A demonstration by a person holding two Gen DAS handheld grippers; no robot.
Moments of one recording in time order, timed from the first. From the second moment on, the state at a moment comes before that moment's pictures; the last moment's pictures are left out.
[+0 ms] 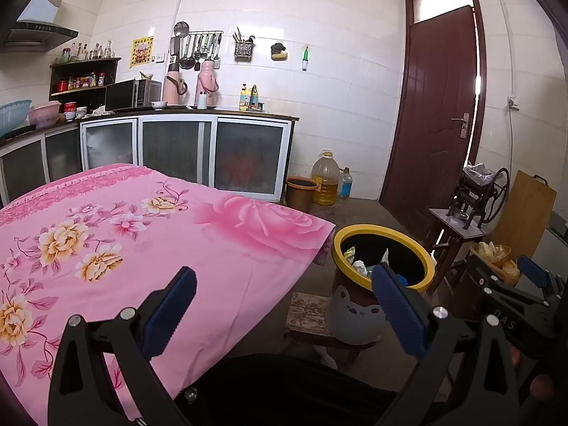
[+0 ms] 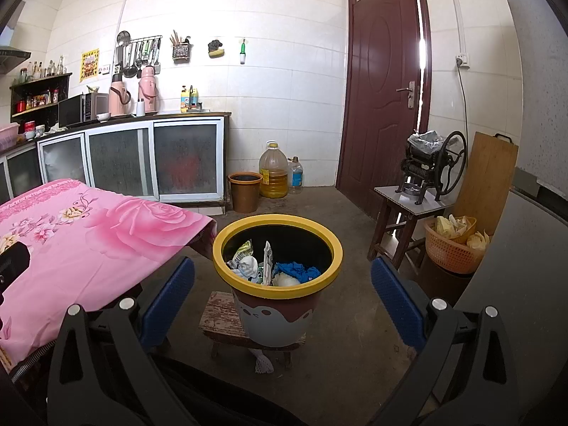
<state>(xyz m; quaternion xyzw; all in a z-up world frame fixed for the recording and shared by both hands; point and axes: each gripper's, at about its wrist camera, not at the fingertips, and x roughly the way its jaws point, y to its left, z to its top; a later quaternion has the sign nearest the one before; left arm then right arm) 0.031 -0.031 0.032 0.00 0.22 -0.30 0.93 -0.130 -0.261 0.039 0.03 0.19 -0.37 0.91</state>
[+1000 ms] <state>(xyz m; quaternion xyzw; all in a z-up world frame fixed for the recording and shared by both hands) 0.033 -0.035 0.026 0.01 0.22 -0.32 0.92 -0.130 -0.257 0.031 0.04 0.19 -0.37 0.91</state>
